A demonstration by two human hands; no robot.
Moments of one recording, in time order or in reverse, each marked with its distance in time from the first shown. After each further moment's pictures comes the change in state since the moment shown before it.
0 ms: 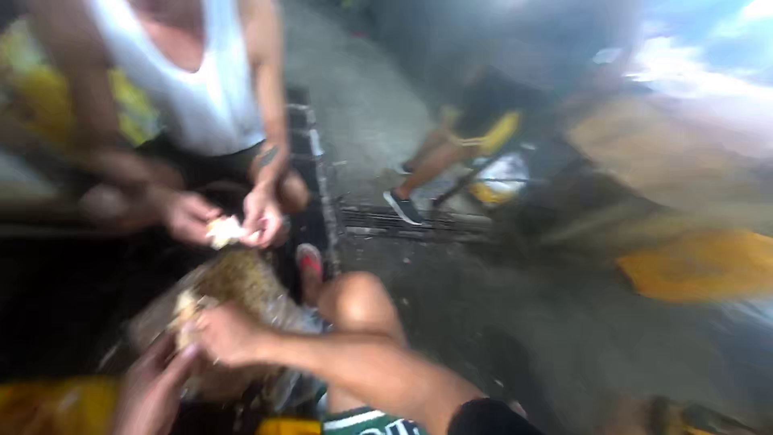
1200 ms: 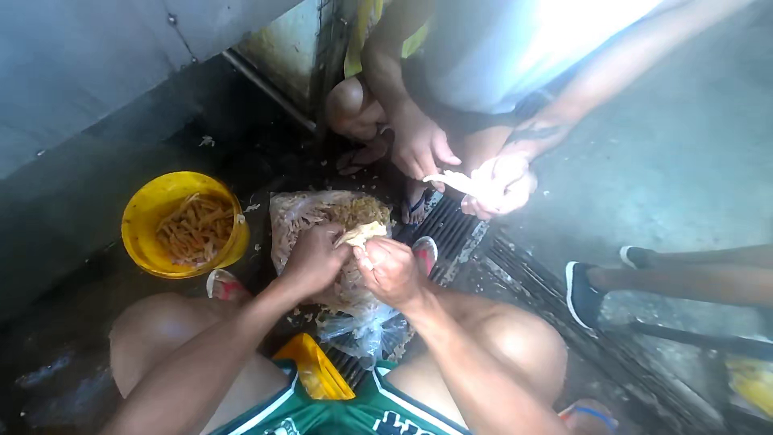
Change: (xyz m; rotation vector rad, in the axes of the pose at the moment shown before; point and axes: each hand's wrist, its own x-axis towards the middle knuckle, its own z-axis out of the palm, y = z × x) left_hand -0.002 0.007 -0.027 0.389 0.136 -0.131; right_hand 0.014 0.041 0.028 -0.538 0.148 -0.840
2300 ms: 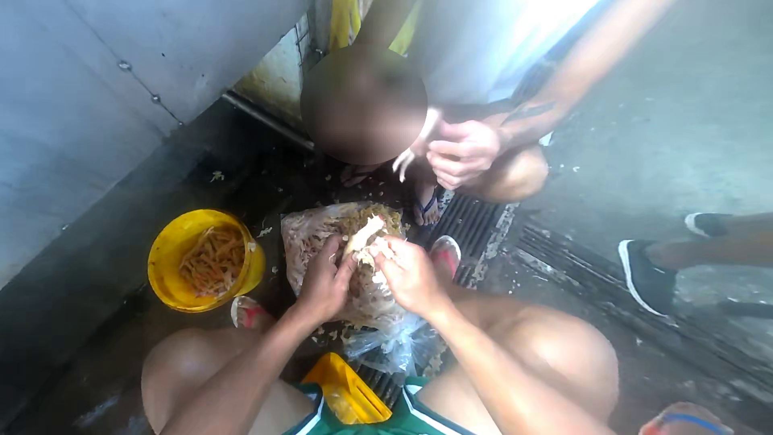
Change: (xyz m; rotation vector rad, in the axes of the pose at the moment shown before) left_hand 0.007 -0.014 0.024 -0.142 0.091 0.198; right_hand 0.018 -0.004 -0.032 0.443 -0.188 0.766
